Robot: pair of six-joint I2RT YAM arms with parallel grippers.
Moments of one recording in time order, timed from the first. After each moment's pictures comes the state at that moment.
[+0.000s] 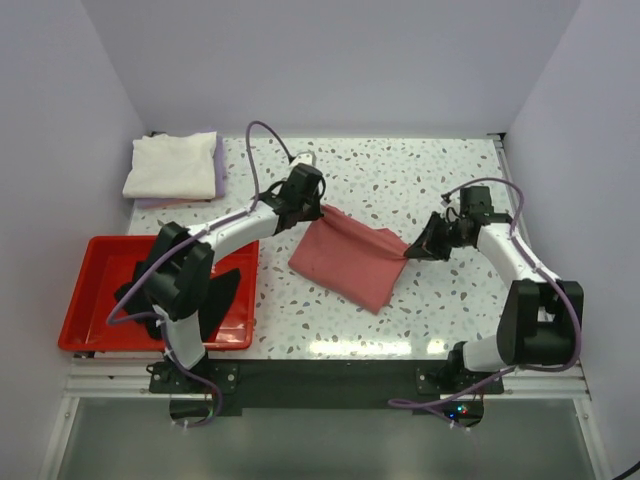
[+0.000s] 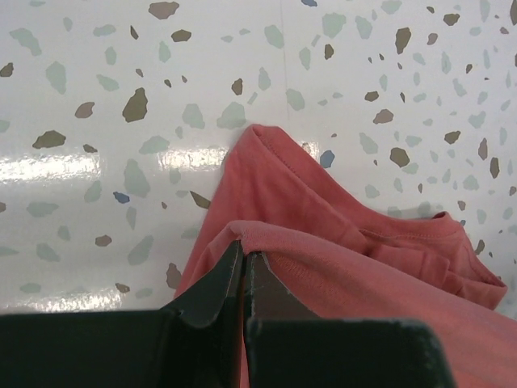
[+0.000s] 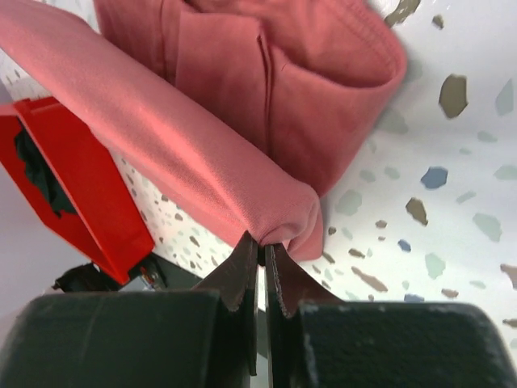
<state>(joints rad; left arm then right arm) -0.63 1.82 1.31 -0.23 -0.25 -0.60 -0.03 1.40 0.93 -0.67 -0.57 0.45</state>
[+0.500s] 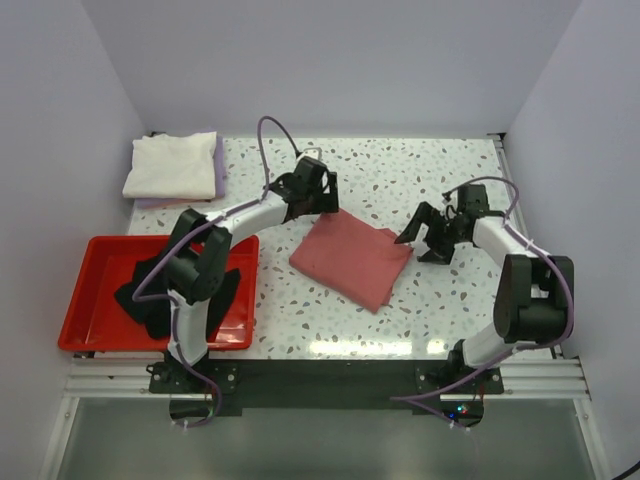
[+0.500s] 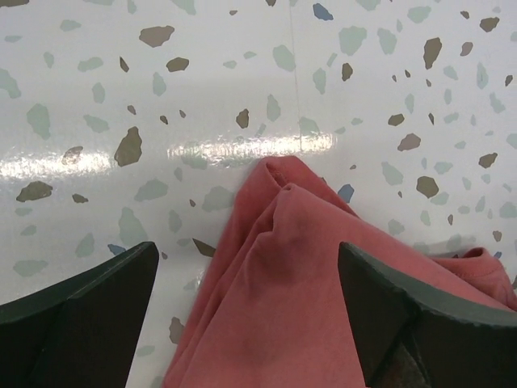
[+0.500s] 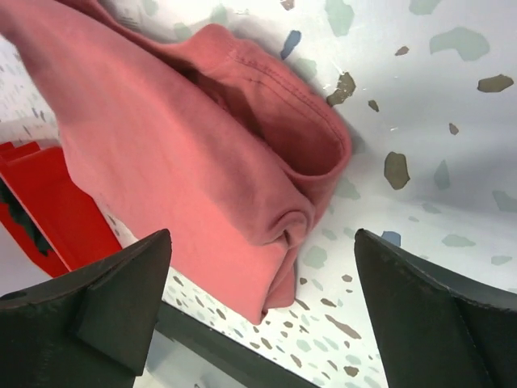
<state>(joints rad) -0.60 2.00 1.47 -0.26 -0.21 -0.54 -0.05 1.57 0.94 -0.52 -0.52 0.46</state>
